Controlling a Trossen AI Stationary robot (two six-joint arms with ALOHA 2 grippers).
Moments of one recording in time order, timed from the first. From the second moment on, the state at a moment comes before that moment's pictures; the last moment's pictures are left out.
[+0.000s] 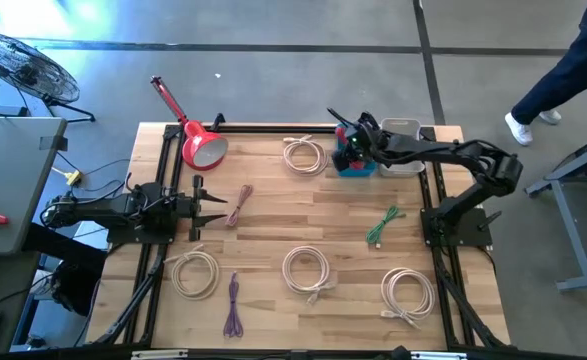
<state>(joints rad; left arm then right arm) 0.01 0.02 0.01 0.00 0.01 0.31 -0.56 1.53 0.91 -0.28 0.27 0.42</state>
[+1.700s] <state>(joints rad) 0.14 1.37 1.04 -0.45 -0.43 0.65 -0.07 1.09 0.91 -0.17 -0.53 -0.15</state>
